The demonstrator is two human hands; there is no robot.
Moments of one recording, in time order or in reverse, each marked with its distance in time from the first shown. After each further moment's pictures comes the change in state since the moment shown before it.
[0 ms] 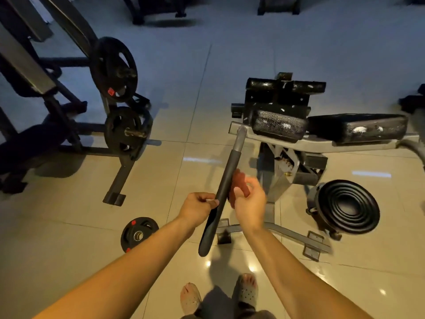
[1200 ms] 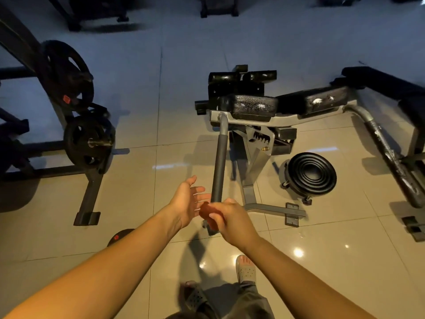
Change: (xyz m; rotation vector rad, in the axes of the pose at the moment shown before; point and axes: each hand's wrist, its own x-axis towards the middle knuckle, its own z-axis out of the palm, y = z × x) left_hand -0.004 -0.034 -0.042 -0.331 -0.365 -0.273; right_hand -0.110 0.038 0.017 -0.780 -0.317 -0.380
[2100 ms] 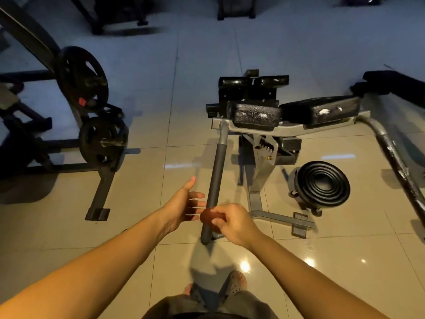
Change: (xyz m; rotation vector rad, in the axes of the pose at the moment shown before) left_hand 0.007 0.011 0.006 0.227 0.059 0.056; right_hand 0.026 0.028 -0.034 0.131 -0.204 0.107
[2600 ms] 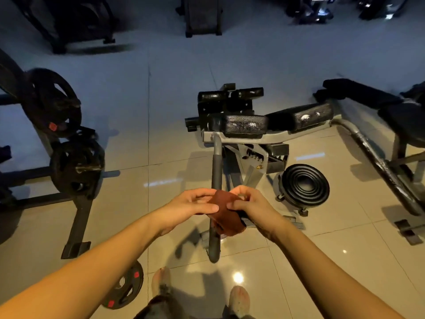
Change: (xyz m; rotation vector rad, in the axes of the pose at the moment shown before) left_hand -0.034 0.063 -0.024 0.402 -0.425 0.365; right_hand 0.007 -0.030 -0.057 0.750 0.195 0.157
